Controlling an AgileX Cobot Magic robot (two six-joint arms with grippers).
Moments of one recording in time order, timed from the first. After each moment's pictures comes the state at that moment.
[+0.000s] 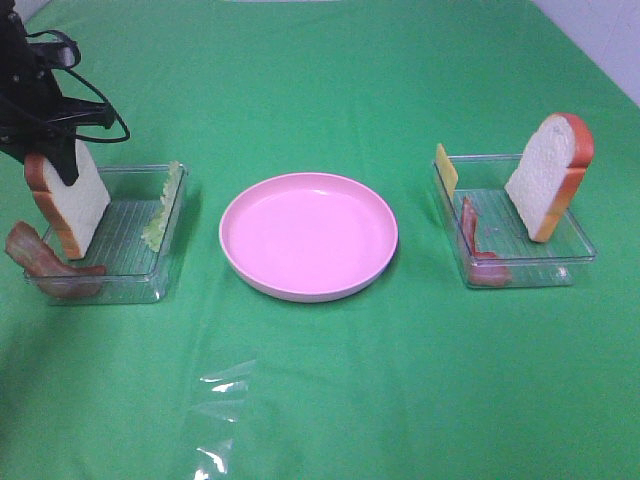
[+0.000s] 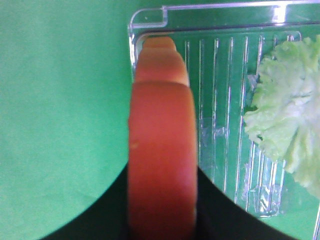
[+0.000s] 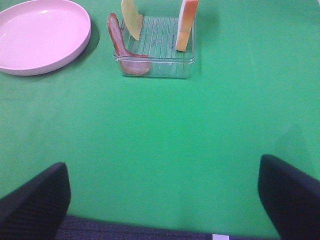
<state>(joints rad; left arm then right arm) -0.05 2.24 -1.90 -0.07 1.22 -0.03 0.07 0.00 -0.46 0.08 1.11 -0.06</state>
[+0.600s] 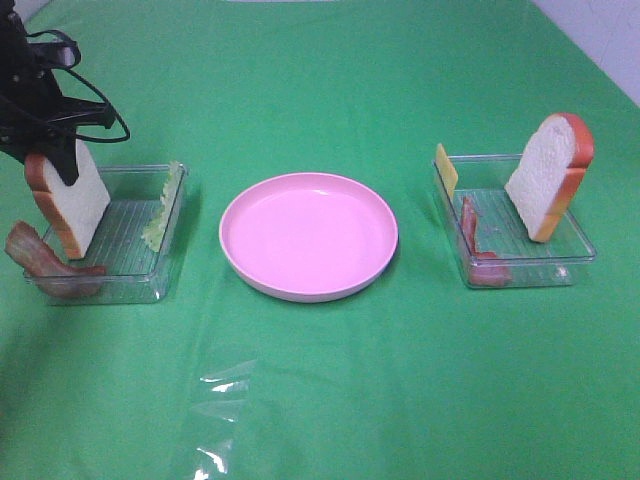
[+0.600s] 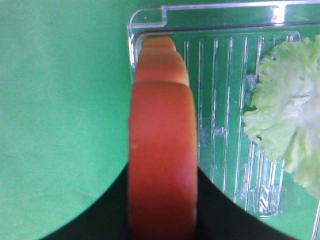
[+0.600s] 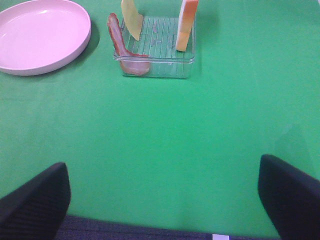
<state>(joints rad) -0.05 2.24 -1.90 -0.08 1.22 -0.03 0.07 0.00 -0.46 0.08 1.11 -0.06</state>
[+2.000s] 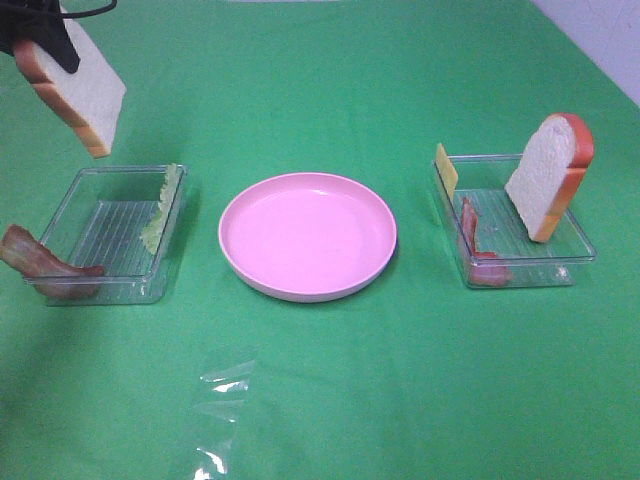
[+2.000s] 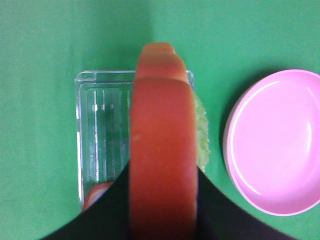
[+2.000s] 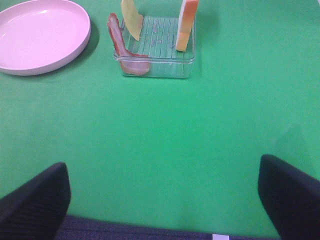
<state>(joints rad) -0.05 2.02 -1.96 -0.27 1.23 -0.06 0.07 0.00 -0.46 0.08 1.11 -0.06</state>
